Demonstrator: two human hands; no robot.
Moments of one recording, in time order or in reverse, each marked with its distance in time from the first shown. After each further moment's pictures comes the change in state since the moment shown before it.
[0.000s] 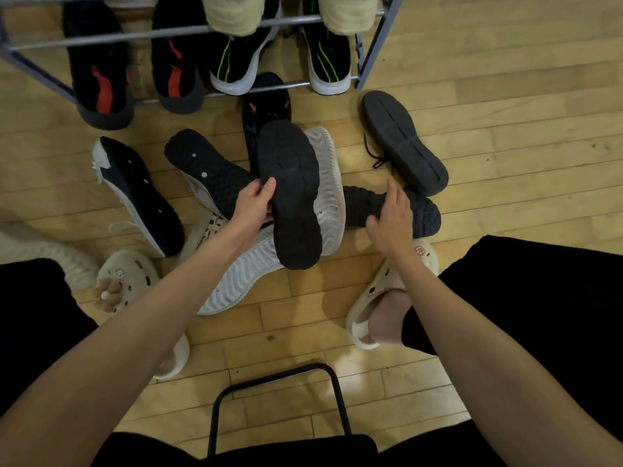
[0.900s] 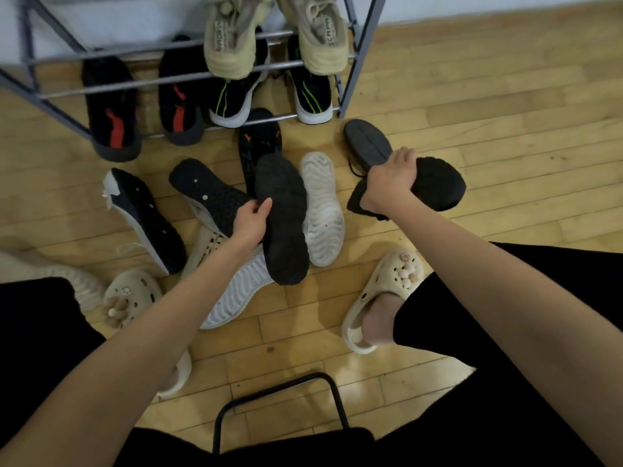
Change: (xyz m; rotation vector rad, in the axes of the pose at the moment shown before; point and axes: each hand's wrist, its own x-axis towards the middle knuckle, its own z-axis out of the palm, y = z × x) left_hand -0.009 0.008 0.003 0.237 0.091 0.016; right_hand 0.036 -0.079 -0.103 -1.030 -0.230 -0.006
